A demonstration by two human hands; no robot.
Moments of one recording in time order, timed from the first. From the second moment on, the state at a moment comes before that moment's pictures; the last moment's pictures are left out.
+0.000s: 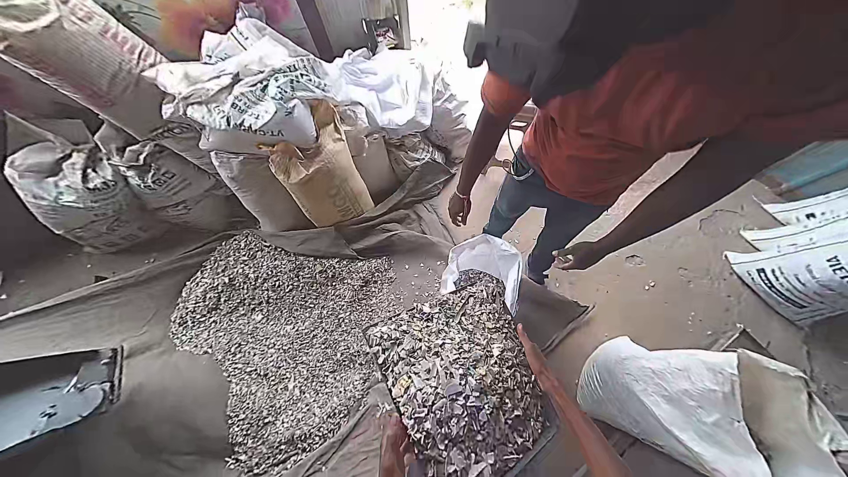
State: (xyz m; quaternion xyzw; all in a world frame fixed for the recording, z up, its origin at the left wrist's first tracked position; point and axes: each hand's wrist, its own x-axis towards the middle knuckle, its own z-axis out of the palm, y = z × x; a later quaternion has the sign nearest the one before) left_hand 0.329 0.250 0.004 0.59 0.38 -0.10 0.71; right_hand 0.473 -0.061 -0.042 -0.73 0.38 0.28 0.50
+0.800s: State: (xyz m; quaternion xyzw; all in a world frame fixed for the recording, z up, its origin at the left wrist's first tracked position) left_hand 0.420 0.238 0.024 0.52 0.21 -0.47 0.69; right_hand 0.576 -0.129 -0.044 -0.84 0.30 0.29 0.35
